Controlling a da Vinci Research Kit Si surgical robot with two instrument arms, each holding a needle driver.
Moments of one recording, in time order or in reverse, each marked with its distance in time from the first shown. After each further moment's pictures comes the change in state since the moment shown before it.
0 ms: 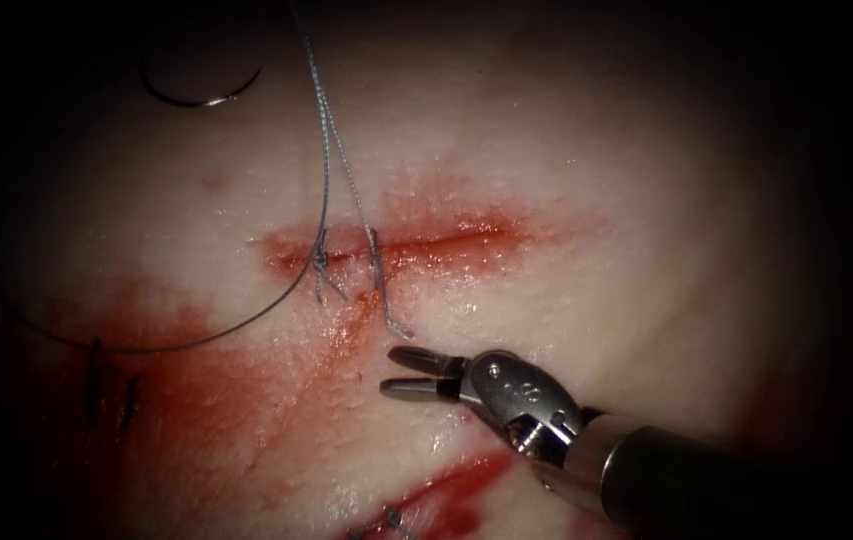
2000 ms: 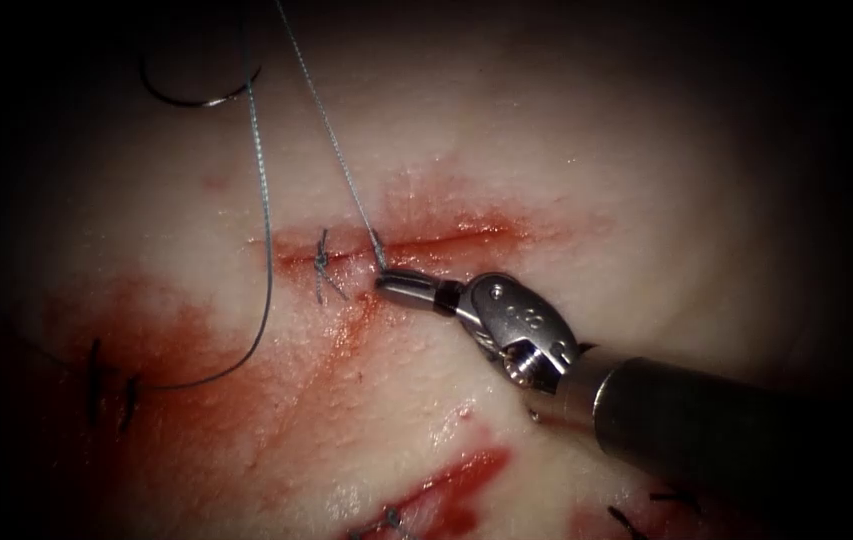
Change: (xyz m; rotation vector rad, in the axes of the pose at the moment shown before) right arm 0.004 0.005 0.002 0.059 0.162 -0.015; left arm 0.001 -0.001 -0.002 -0.145 -0.101 0.105
